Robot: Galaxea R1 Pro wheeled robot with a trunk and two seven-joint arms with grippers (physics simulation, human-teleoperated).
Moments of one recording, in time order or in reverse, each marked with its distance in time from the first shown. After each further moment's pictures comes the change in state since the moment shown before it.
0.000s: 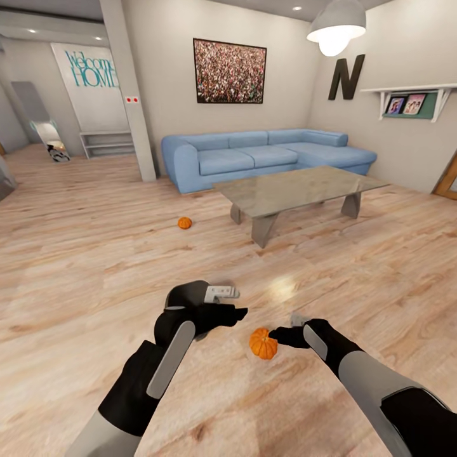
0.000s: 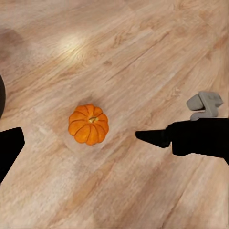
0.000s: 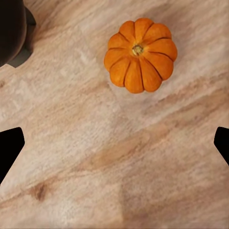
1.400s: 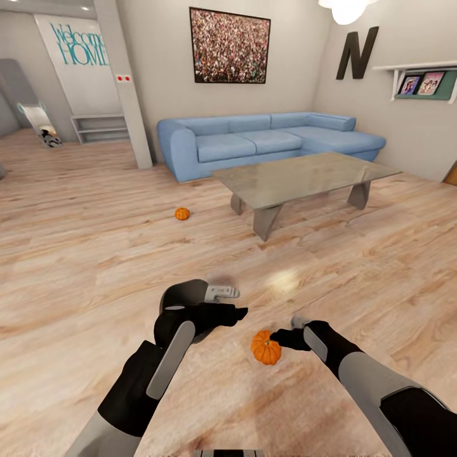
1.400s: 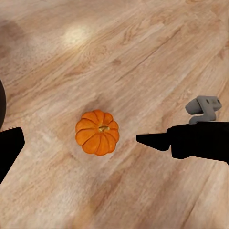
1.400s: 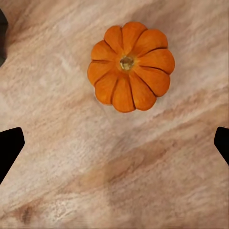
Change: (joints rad) left arm 0.002 0.000 -0.001 -0.006 0.001 0.000 0.001; right arm 0.000 0.001 0.002 0.021 0.002 -0.006 -0.013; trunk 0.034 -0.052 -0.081
